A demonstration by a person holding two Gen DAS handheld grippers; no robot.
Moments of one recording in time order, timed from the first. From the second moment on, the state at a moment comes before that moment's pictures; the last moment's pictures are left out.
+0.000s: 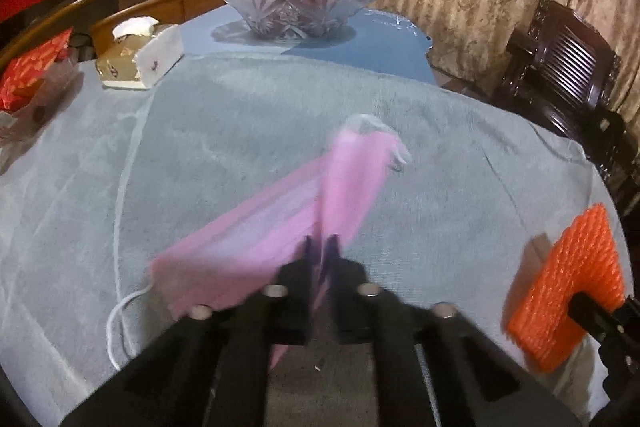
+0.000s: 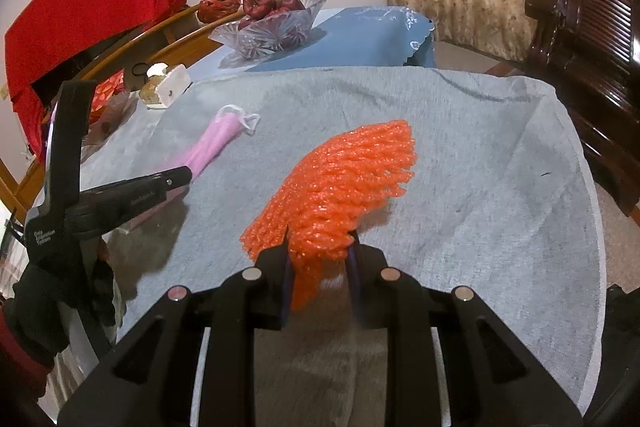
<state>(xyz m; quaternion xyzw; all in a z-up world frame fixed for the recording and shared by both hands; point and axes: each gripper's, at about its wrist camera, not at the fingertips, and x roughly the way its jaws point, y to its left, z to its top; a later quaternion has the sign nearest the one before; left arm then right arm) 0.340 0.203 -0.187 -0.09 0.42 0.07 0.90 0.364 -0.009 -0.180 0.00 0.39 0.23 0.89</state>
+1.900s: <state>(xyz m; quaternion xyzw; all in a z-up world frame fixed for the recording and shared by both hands) 0.158 -0.016 -0.019 -0.06 0.28 -0.12 0.95 0.172 -0.189 -0.029 0.03 0.24 0.15 0.96</state>
